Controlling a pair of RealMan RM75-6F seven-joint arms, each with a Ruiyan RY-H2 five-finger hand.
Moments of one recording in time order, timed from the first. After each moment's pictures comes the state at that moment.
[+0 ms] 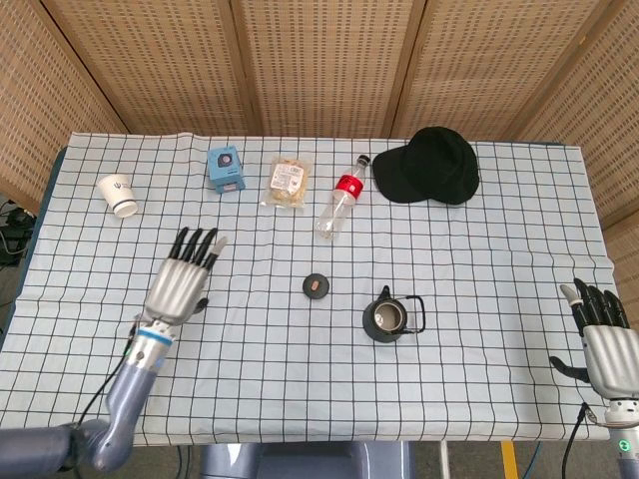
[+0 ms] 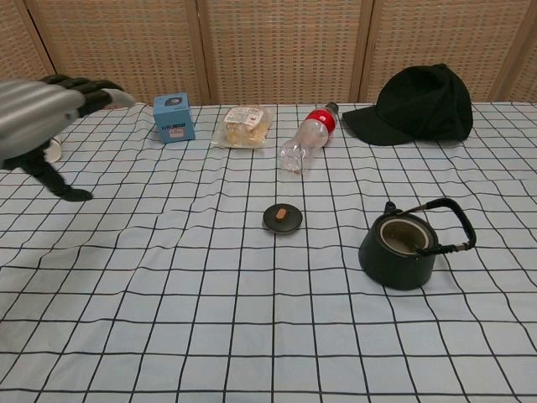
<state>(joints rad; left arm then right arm) -0.61 -1.47 0.01 -1.69 1.19 1.43 0.67 0.09 -1.09 0.07 -1.58 -1.45 1.42 -0.03</state>
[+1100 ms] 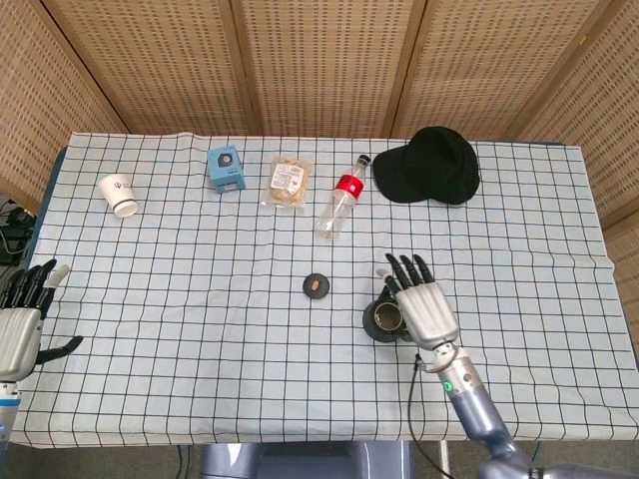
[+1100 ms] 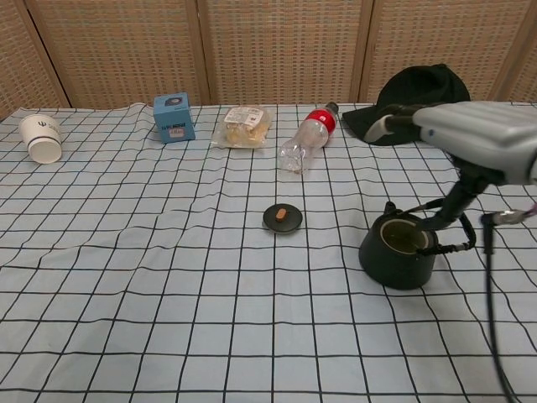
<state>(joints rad) -0.22 -1.14 0.08 -1.64 1.39 1.57 0.06 0.51 -1.51 0.23 -1.87 -1.11 1.14 -0.79</state>
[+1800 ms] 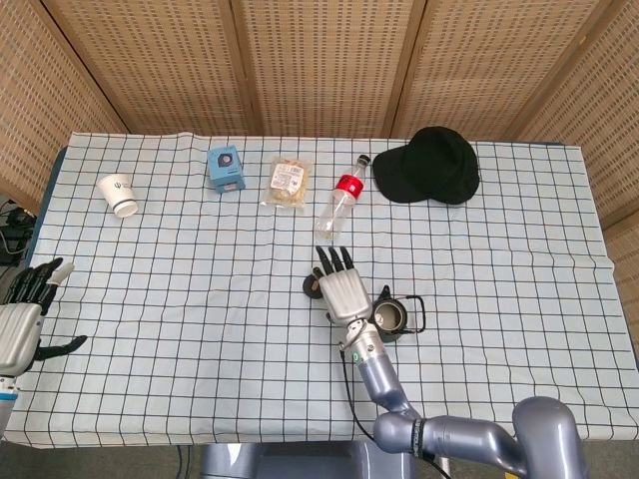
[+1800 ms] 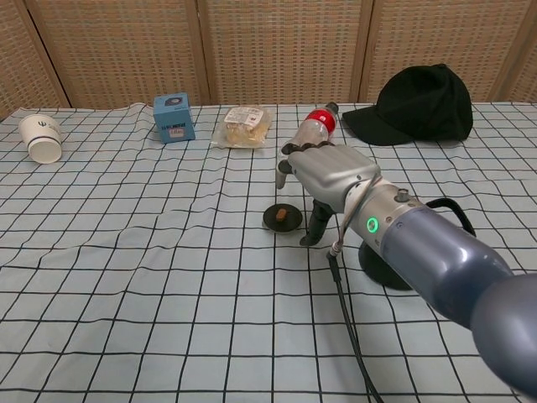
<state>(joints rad) -0.21 -1.09 0.03 -1.64 1.42 1.45 -0.08 0.80 -1.98 0.33 -1.33 -0.93 1.10 -0.84</state>
